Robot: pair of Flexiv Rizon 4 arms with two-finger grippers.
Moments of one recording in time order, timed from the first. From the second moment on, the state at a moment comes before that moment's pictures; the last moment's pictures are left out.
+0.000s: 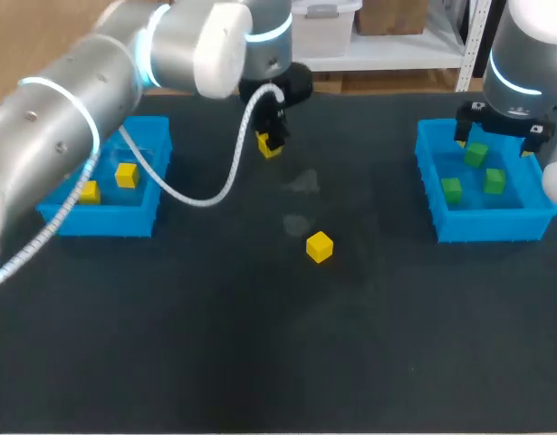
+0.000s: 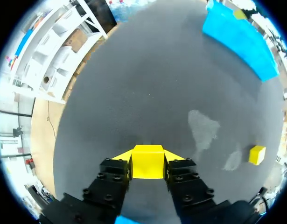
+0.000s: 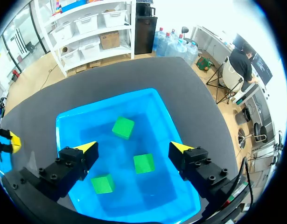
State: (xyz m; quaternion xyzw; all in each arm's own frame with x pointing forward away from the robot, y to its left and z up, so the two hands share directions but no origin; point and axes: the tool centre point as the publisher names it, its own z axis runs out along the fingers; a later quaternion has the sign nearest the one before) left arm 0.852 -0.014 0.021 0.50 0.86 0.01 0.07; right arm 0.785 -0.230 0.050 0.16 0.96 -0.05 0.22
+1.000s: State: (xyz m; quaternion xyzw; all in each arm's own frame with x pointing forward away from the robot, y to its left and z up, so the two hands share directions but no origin) left arm 0.758 0.227 0.072 0.19 0.98 0.06 -0.01; right arm 0.785 -0.230 0.050 0.16 0.96 -0.05 0.22
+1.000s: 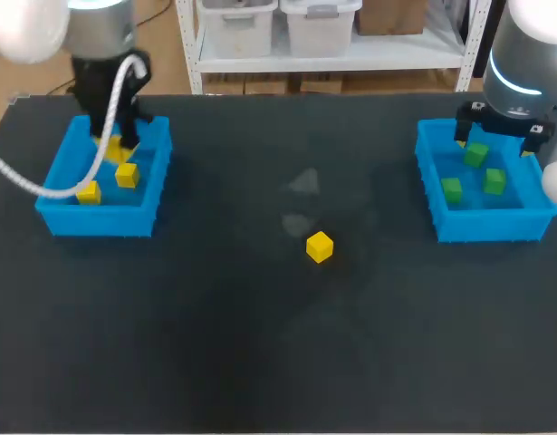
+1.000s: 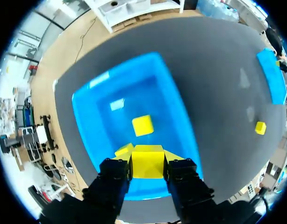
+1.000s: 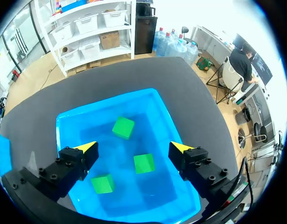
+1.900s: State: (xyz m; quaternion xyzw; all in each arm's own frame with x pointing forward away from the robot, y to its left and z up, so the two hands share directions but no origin) left arm 0.686 -0.011 0.140 0.42 0.88 -0.13 0.16; right arm 0.785 -0.230 0.050 0.16 0.96 -0.05 0.22
